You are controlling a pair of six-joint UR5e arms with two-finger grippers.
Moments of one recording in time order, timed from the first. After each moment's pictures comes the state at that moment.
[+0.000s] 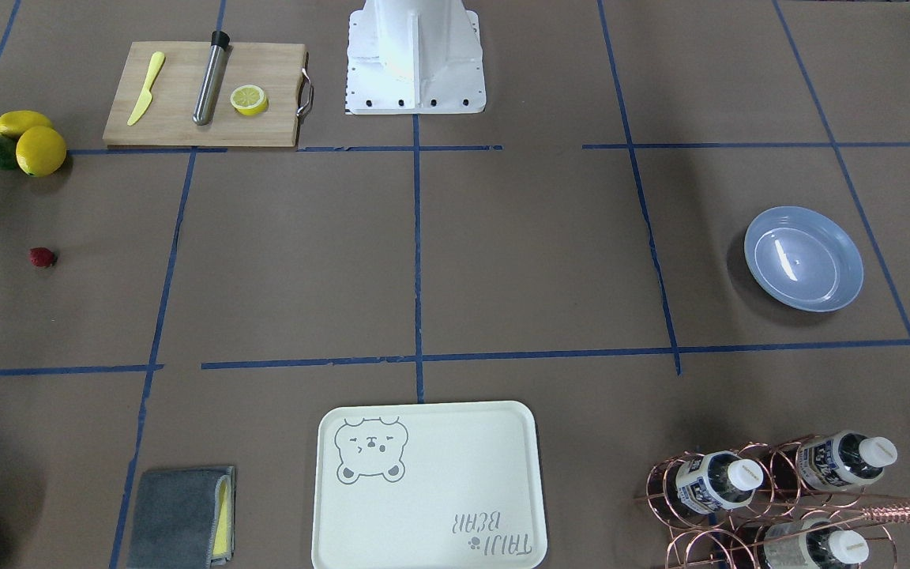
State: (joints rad) left arm -1.45 -1.49 -1.59 -2.39 -2.35 0.17; right arm 1.33 -1.62 1.83 -1.45 2.31 -0.01
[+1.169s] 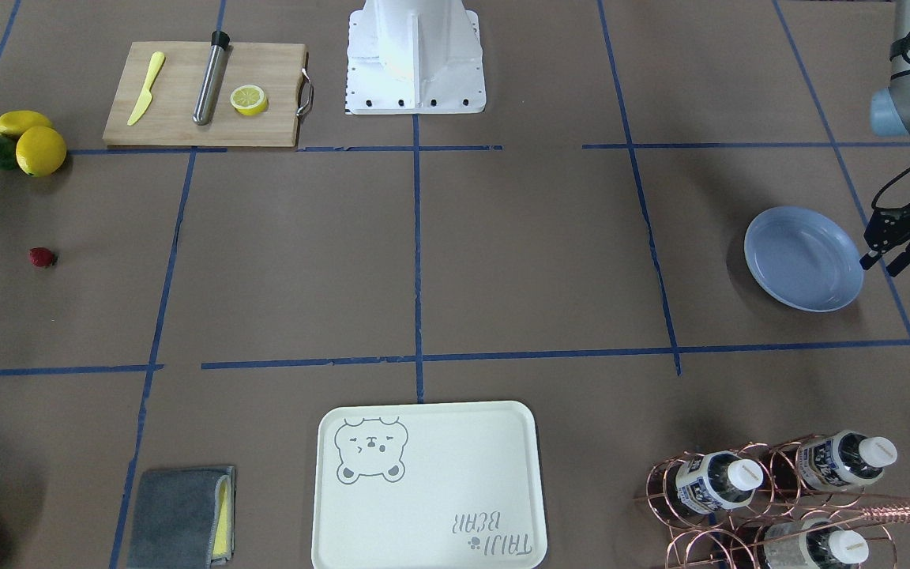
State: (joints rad) left arm -1.16 -1.48 -1.30 -2.74 -2.20 -0.57; right arm 1.33 -1.65 1.83 -1.41 2.30 -0.02
